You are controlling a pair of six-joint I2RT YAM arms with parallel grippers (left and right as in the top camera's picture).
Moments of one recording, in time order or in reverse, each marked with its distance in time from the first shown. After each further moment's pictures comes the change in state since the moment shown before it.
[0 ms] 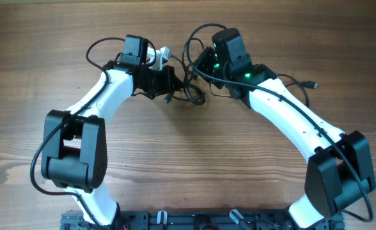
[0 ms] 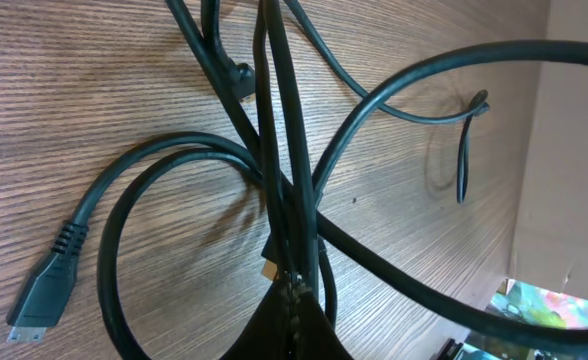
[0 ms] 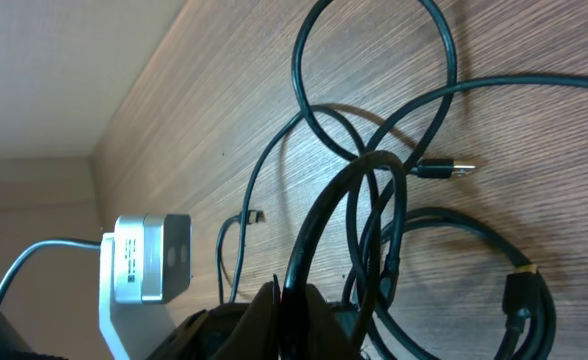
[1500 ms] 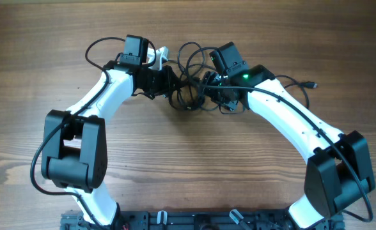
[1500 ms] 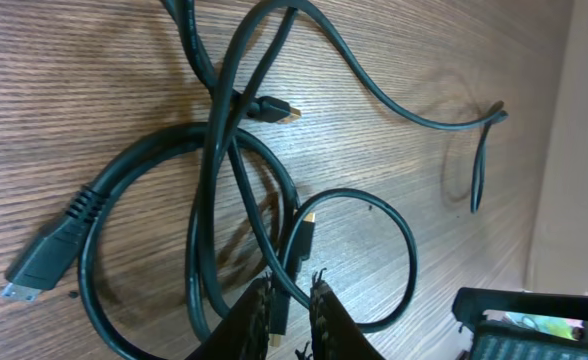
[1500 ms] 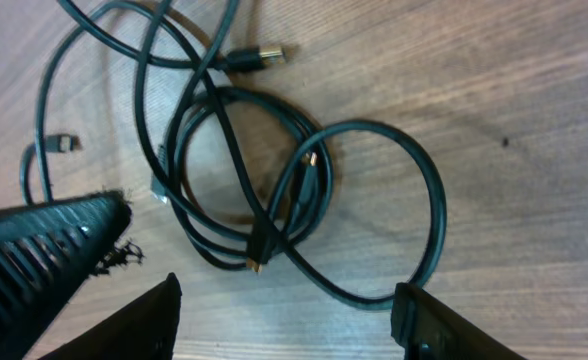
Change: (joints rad) left arm 0.000 0.000 0.000 0.000 -0.043 -0.004; right arm 0.011 0.002 0.000 -0.389 0.051 -0.167
